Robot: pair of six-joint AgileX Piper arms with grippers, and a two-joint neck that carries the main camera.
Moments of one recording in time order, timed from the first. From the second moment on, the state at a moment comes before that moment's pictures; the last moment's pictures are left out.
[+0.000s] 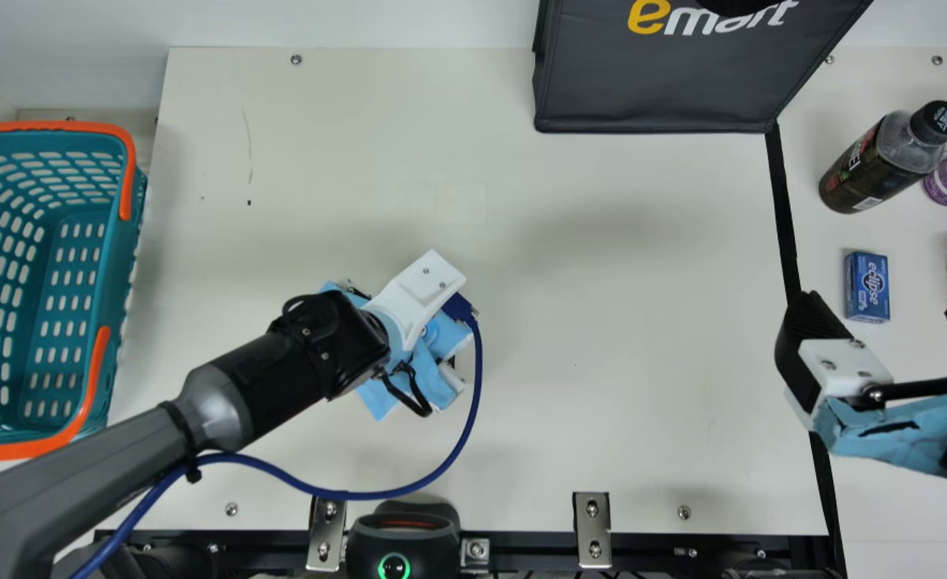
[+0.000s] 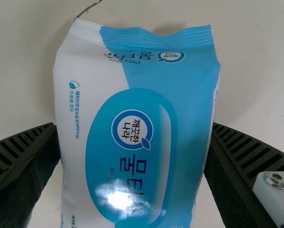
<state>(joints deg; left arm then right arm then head) -49.1 96.9 -56.9 5.6 43.2 -10.5 0.7 42.6 -69.7 -0.8 69.3 0.0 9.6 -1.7</state>
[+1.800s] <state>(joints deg) -49.0 91.6 -50.9 8.0 28.0 -17.2 0.7 42.6 -69.7 -0.8 69.3 0.0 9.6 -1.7</state>
